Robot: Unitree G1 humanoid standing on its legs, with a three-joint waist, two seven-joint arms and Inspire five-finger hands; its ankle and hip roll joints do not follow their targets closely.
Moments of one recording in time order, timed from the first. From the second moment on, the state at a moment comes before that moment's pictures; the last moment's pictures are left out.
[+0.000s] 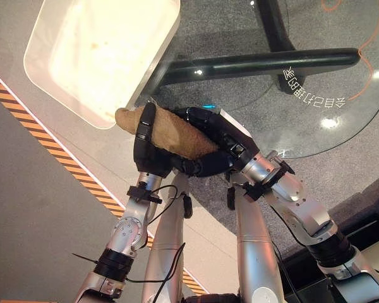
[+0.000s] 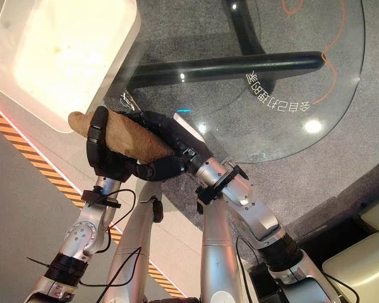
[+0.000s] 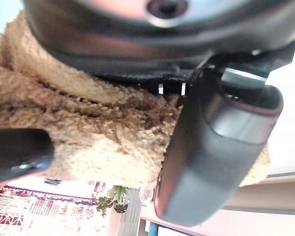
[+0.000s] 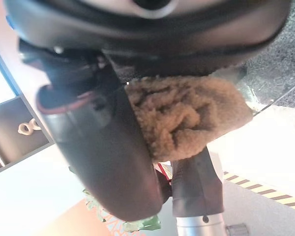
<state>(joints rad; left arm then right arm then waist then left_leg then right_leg) -0.26 0.26 -0.23 0.04 -1.82 -0.06 -0.41 -0.44 -0.51 0.40 -0.24 0.44 -0.01 0.20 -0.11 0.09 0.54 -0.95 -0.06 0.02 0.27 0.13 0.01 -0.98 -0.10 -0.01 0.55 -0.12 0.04</state>
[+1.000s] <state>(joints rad) -0.26 0.17 -0.19 -0.02 -1.85 -0.06 -0.45 -0.36 -0.42 0.37 -0.24 0.60 -0.09 0.22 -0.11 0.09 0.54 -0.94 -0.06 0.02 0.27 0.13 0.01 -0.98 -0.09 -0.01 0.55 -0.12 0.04</state>
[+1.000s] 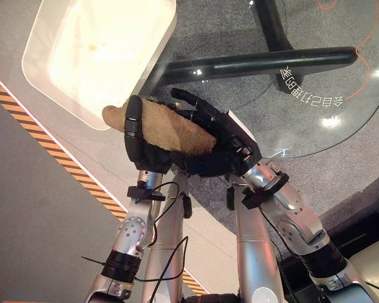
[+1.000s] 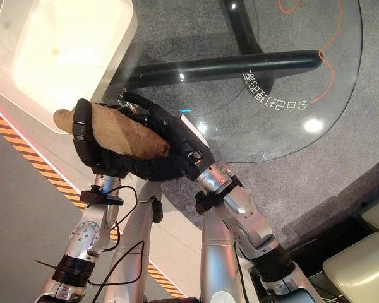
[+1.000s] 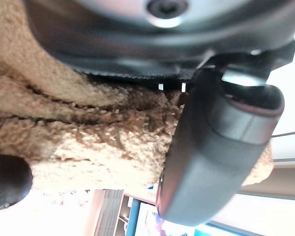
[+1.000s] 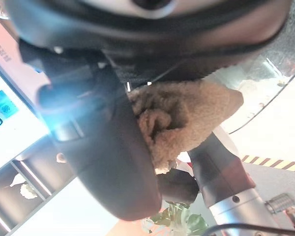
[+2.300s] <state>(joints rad) -0.16 0.17 -0.13 -0.03 -1.81 -0.31 -0.59 -0.29 -0.28 0.25 -0.31 0.71 -0.19 0.22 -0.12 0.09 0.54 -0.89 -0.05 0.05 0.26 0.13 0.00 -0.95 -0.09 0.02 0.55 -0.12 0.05</state>
